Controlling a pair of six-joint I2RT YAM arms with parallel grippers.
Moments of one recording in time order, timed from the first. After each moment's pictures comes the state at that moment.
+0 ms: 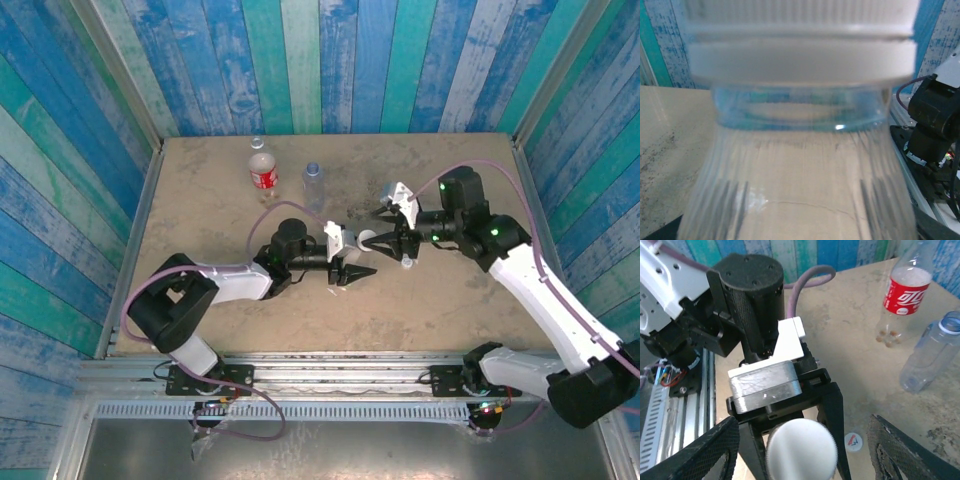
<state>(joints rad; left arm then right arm) -0.74 1.59 0.64 0.83 0.78 0.08 0.46 1.15 1.12 -0.60 -0.76 -0.38</state>
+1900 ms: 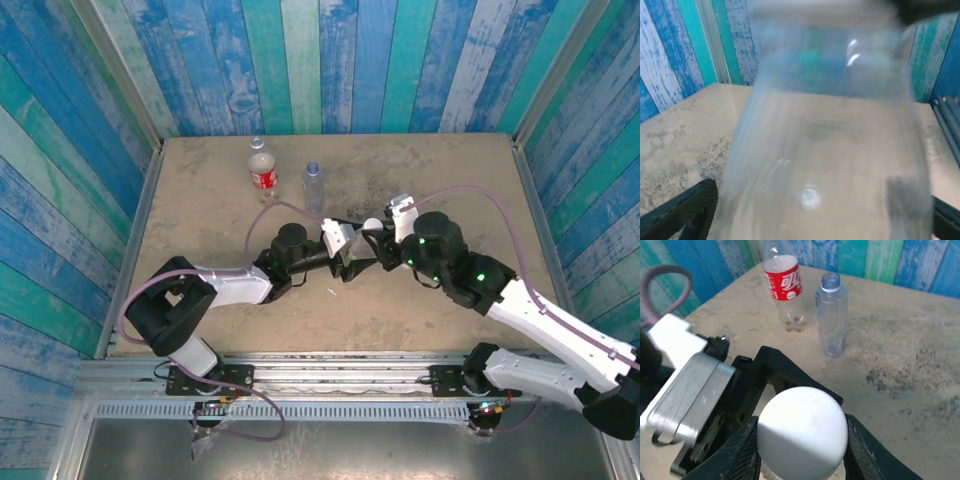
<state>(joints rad) -0.76 1.58 0.62 0.87 0.48 0.10 0.78 0.96 0.88 -0.34 0.05 0.18</state>
